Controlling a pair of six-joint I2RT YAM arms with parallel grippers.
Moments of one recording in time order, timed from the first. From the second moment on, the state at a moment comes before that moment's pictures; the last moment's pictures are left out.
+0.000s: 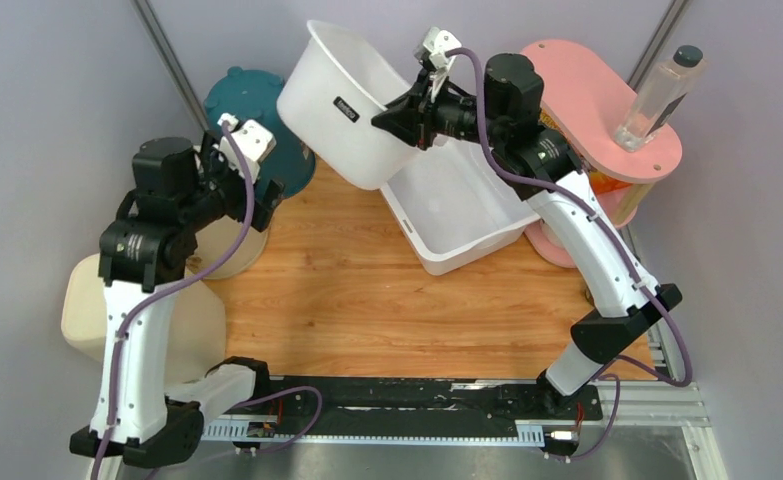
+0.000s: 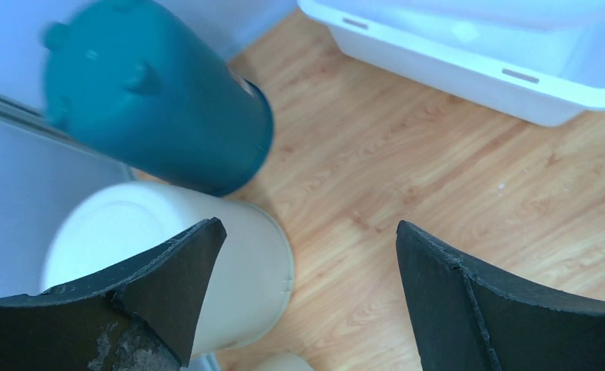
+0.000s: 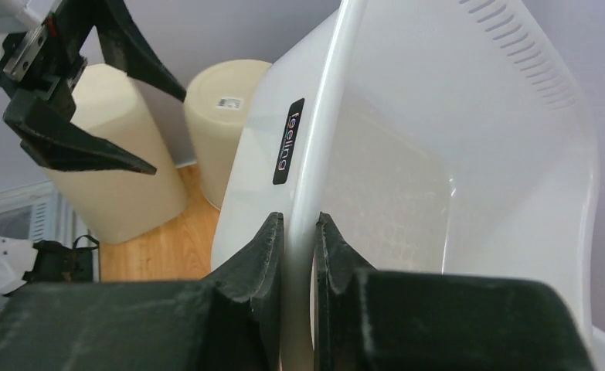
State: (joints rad) left arm -0.17 1.08 1.65 -1.03 0.26 0.42; right arm 0.61 1.64 2.07 -0.44 -0.53 -0.05
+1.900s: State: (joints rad) left arm -0.16 0.97 1.73 -0.93 -0.13 0.53; right arm 0.53 2.34 2.04 0.31 -1.27 1.05
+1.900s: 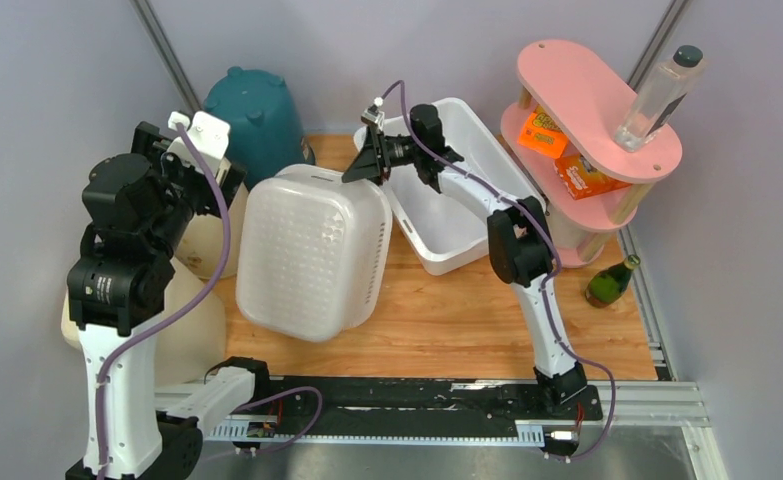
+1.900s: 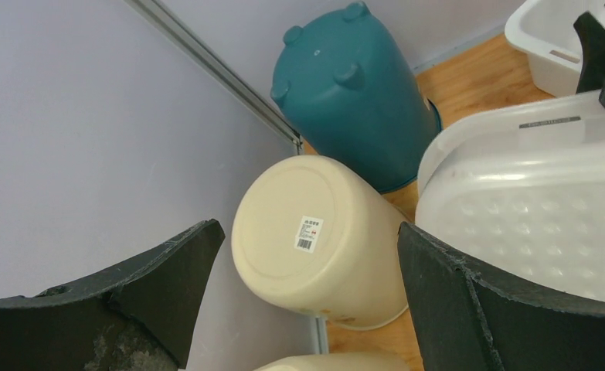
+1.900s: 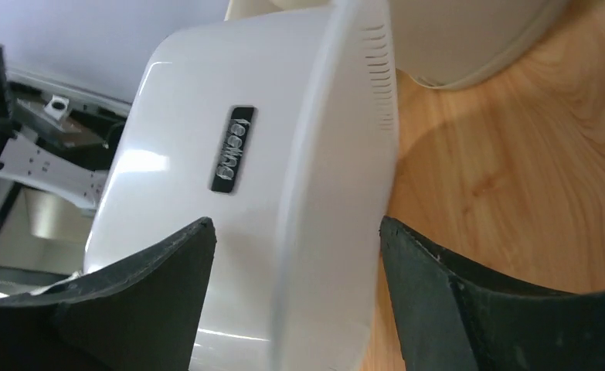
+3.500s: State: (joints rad) left arm -0.16 0.94 1.54 -0.97 -0.02 0.53; right arm 0.56 2.47 2.22 -0.08 -0.99 0.61
